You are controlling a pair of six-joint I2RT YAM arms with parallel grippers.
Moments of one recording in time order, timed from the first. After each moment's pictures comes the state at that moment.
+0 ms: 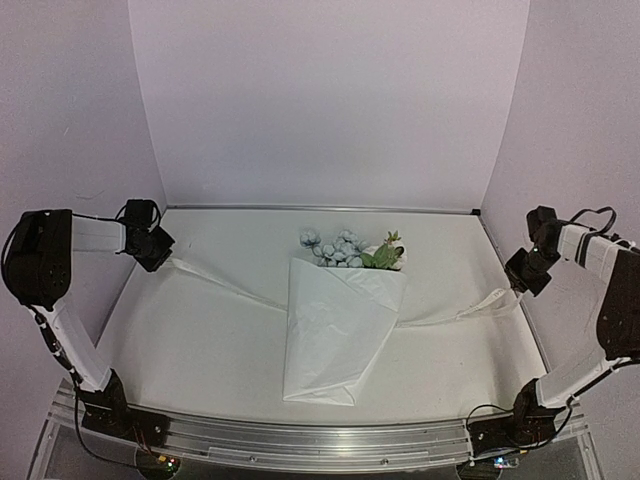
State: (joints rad) left arm -0.02 1.73 1.02 -0.11 -0.01 -0.90; right arm -0.16 1.46 1.04 -0.75 0.07 0.76
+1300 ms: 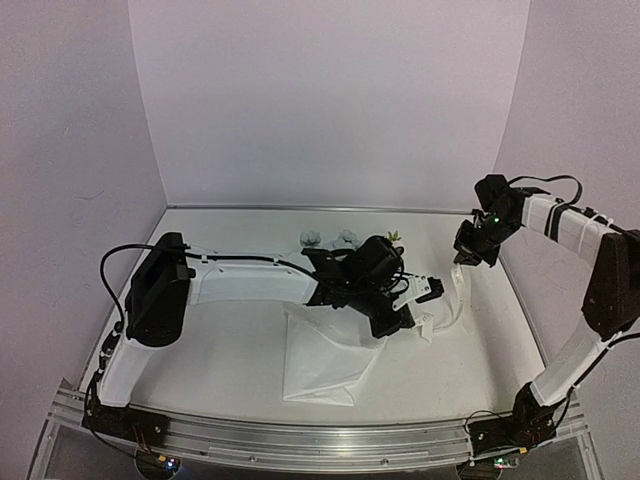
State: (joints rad) left arm -1.18 2.26 1.89 -0.36 0.26 0.24; right arm 0.18 1.62 1.32 -0.85 -0.14 0.68
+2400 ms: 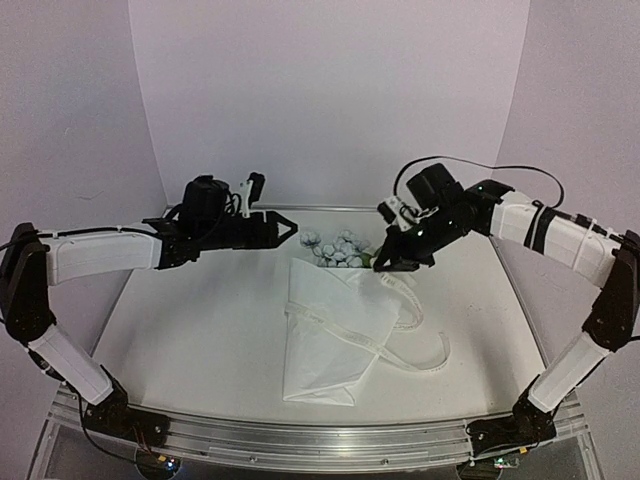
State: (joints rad) left arm -0.69 1.55 1.09 0.10 0.26 -0.49; right arm 0.62 1.60 1.45 -0.82 -0.31 0.45
